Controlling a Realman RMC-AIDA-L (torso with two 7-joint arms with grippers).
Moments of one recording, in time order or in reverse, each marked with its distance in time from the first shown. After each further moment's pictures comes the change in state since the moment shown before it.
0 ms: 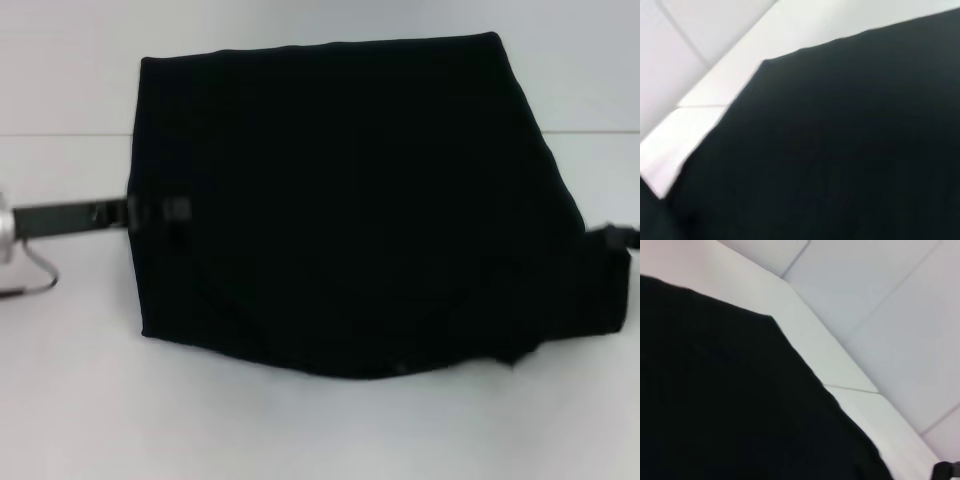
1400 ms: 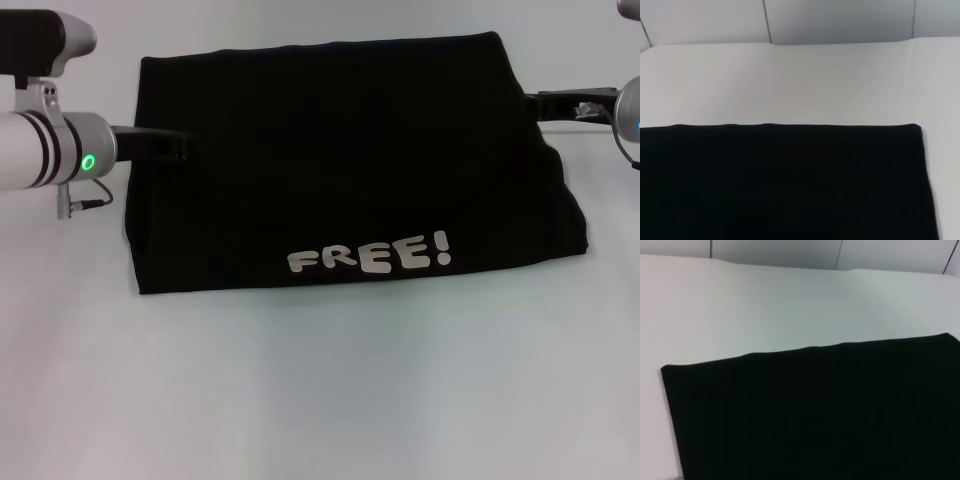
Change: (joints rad) left arm -0.218 -0.038 0.295 -0.209 0.001 -0.892 -0.008; right arm 0.358 0.099 -0.115 0.253 0.005 0.899 0.024
